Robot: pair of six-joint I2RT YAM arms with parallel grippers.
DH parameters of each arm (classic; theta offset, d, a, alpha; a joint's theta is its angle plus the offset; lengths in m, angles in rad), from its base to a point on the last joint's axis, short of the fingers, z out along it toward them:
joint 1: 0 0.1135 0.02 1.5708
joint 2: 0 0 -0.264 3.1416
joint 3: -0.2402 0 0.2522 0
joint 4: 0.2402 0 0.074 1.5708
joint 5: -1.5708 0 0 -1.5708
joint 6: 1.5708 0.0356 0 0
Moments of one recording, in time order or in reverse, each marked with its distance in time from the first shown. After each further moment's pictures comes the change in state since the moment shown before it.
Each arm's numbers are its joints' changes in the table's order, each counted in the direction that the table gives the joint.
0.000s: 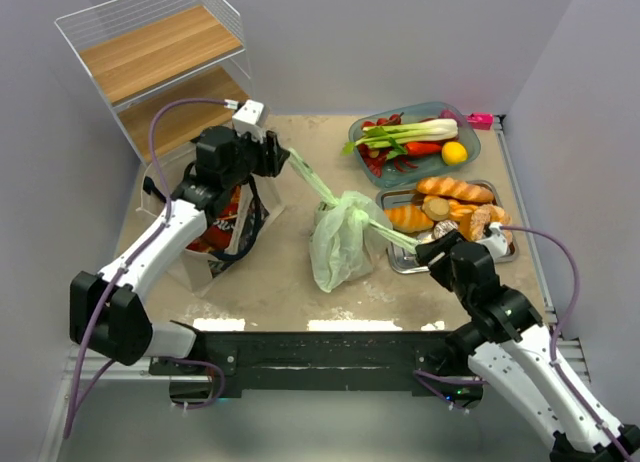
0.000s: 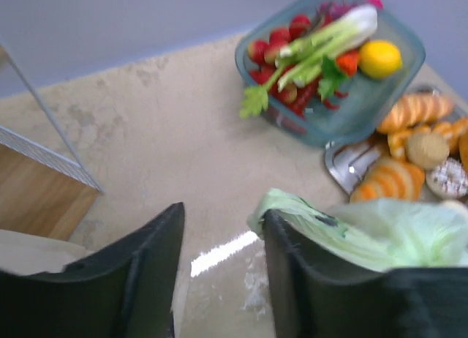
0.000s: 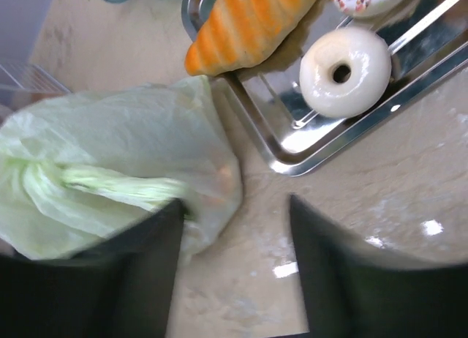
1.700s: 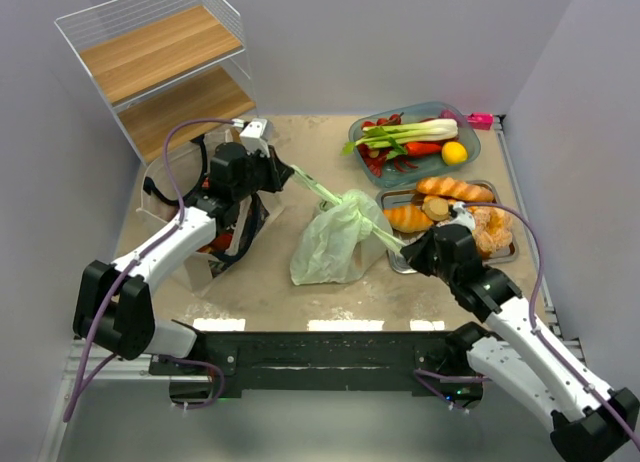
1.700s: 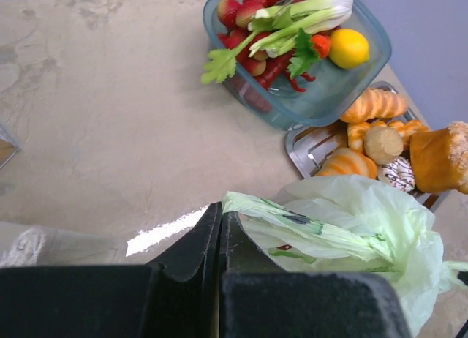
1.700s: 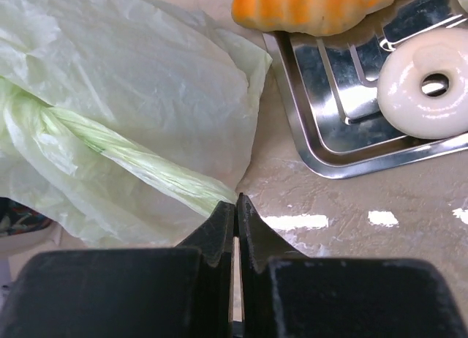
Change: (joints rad) left arm -0.035 -0.029 0.114 -0.107 -0.015 -0.206; right arm -0.003 -0.227 -0.016 -0.200 0.210 -0.257
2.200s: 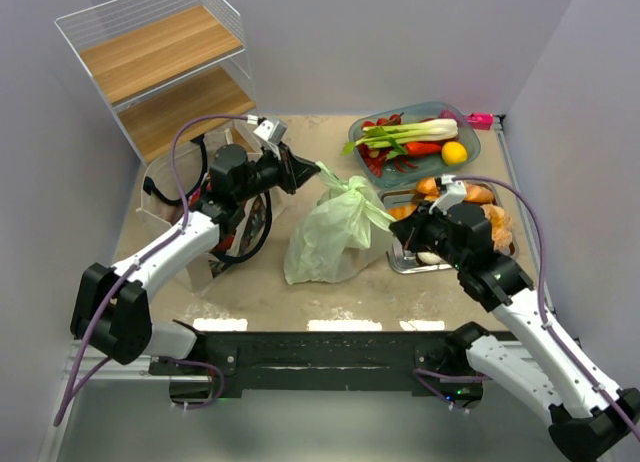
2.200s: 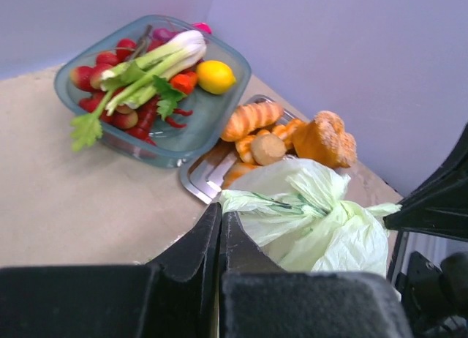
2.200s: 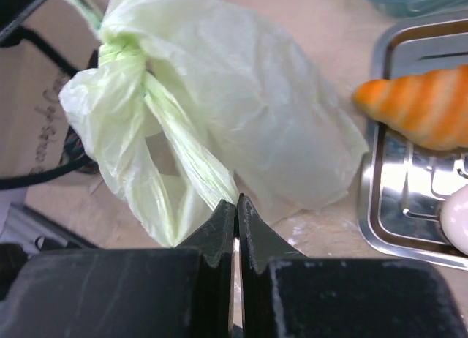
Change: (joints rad) left arm -0.060 0.021 0.032 -0.254 -0.290 -0.034; right arm -0.005 -0.040 -0.194 -0.097 0.227 -0.312
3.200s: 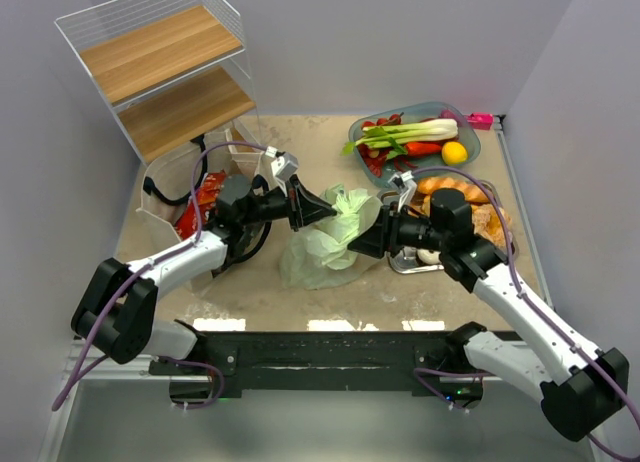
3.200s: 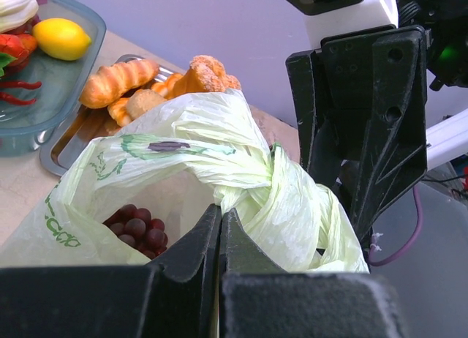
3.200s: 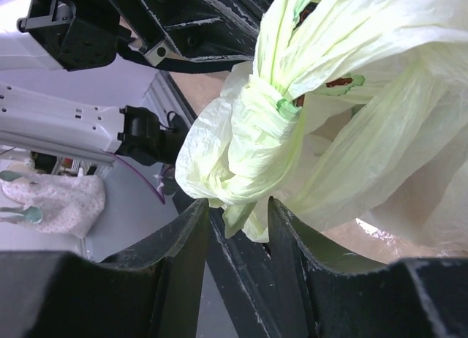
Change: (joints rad) left arm -0.069 -0.007 0.216 -0.322 -0.325 -0.098; right arm -0.010 -0.181 0.015 -0.225 0.631 0.020
